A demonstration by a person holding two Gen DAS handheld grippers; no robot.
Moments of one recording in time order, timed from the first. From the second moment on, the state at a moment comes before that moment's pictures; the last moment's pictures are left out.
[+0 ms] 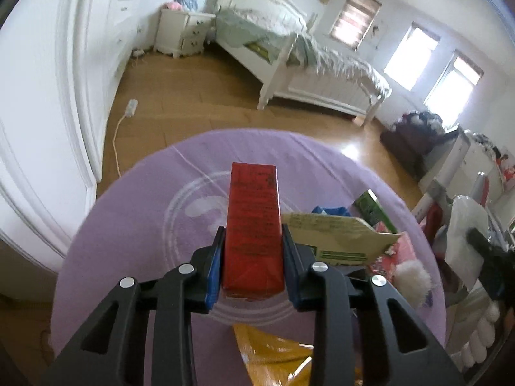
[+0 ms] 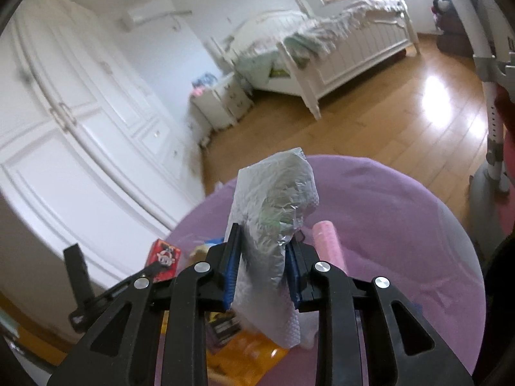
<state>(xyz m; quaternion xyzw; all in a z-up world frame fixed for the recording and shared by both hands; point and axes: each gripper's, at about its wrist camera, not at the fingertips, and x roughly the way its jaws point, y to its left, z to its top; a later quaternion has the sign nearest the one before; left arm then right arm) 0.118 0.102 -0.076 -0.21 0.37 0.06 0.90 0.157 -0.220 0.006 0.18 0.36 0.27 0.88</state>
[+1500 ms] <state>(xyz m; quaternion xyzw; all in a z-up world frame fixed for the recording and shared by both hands) 0.150 -0.345 -0.101 -0.04 0.45 -0.36 0.82 0.039 -0.561 -0.110 0.24 0.34 -0.07 0.91</state>
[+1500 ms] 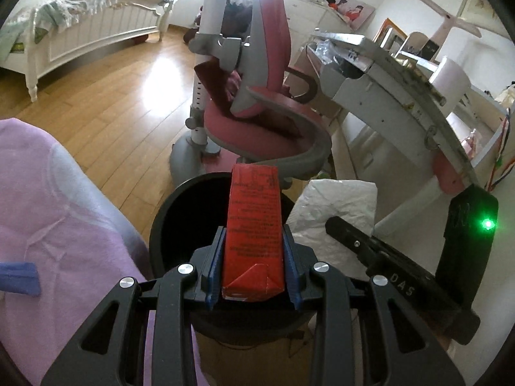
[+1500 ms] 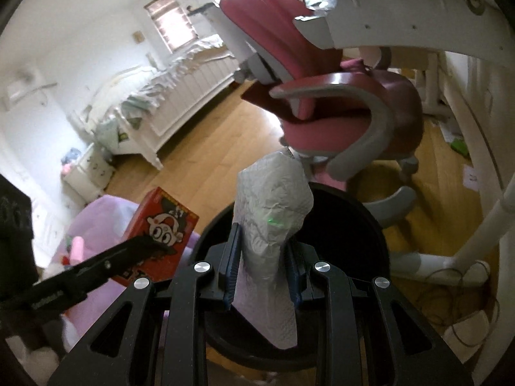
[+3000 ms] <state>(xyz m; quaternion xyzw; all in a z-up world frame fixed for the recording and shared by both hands) 0.191 0.000 -0.086 0.14 0.40 -0.15 0.89 0.228 -0.205 -0.066 0.02 0.47 0.23 0.85</state>
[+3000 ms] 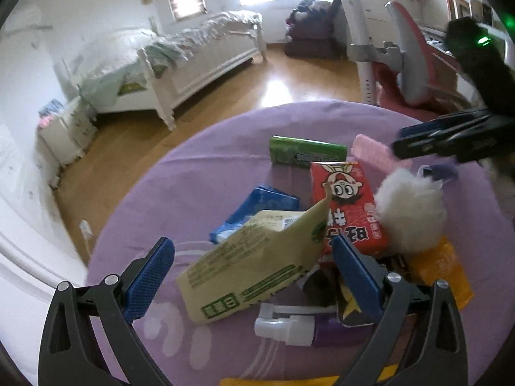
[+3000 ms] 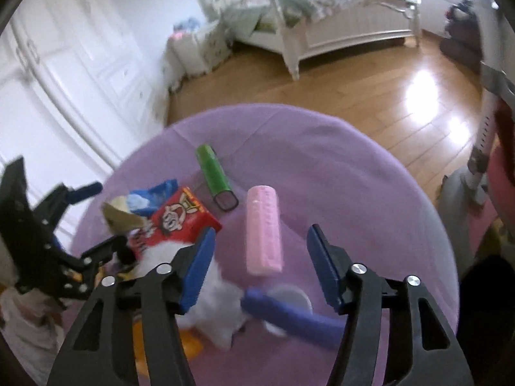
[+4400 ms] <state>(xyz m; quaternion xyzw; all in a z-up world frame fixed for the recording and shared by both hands) 0.103 -0.184 0.019 -0.03 0.29 -0.24 0.93 0.029 -0.430 0.011 0.19 0.25 0.12 0.94</state>
